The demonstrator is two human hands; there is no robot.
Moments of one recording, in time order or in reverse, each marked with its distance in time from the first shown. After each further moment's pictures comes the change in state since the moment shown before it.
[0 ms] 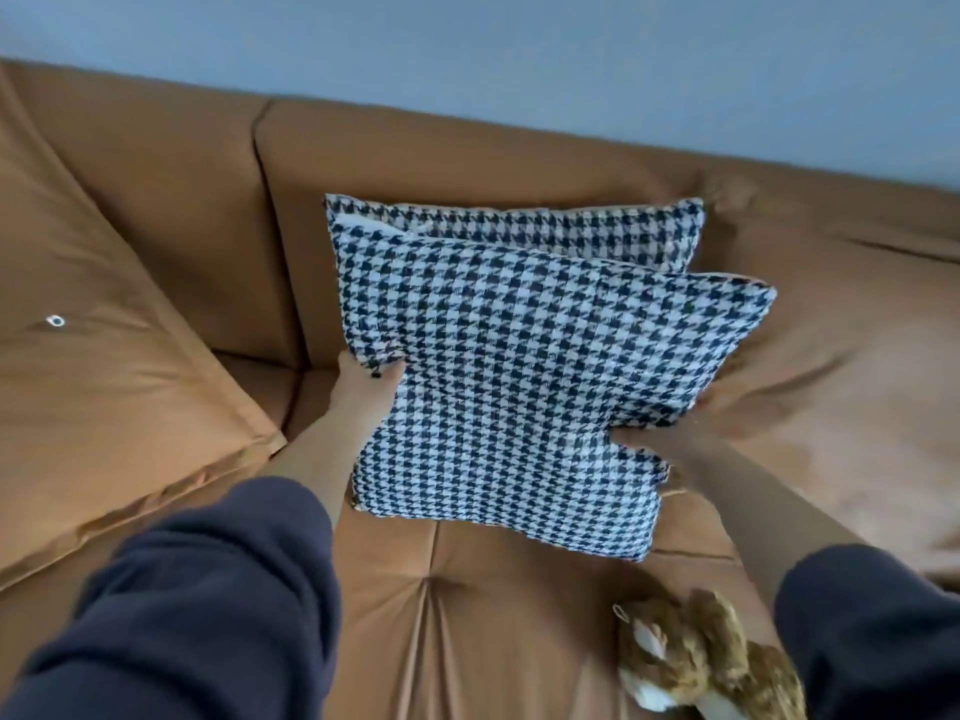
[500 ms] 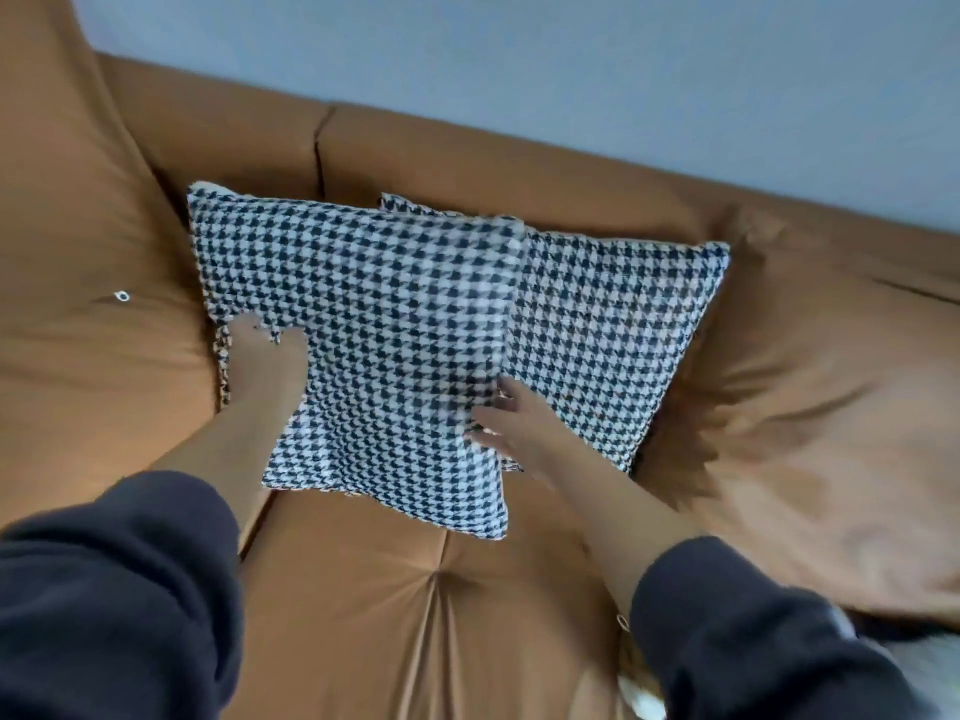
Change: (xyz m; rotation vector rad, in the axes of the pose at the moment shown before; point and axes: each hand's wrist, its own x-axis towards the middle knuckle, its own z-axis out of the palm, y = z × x) left_hand -0.003 -0.019 -0.103 -0.190 0.422 0.143; right_hand -0.042 -0.067 0.146 0.146 -0.420 -0.304
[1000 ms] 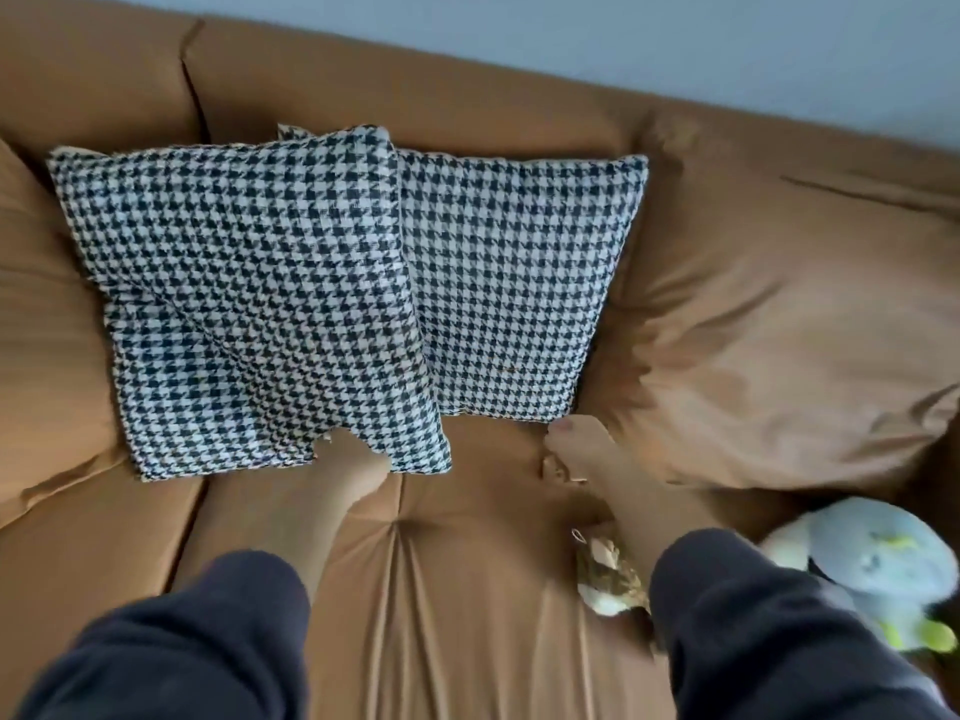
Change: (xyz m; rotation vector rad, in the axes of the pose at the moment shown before) left_hand -0.108 -0.097 0.083 0.793 -0.649 -0.030; right_hand -0.044 0.103 -0.086 -0.519 0.366 0.333
